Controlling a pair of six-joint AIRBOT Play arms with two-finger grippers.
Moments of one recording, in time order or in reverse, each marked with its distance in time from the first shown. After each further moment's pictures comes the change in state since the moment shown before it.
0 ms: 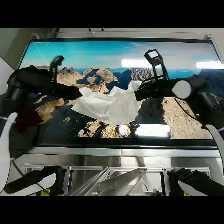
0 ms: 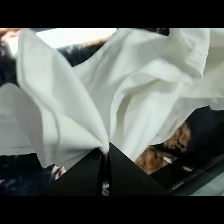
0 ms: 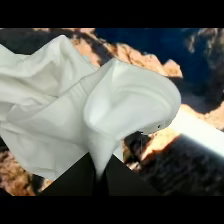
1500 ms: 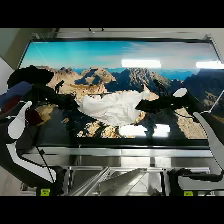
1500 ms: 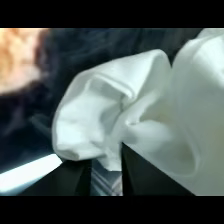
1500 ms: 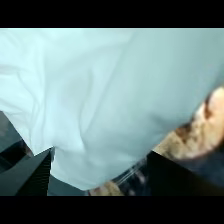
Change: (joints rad) left arm 0.271 -0.472 0.060 -0.149 0.077 0.150; right arm -0.317 -0.266 -0.241 0.610 0.060 -0.280
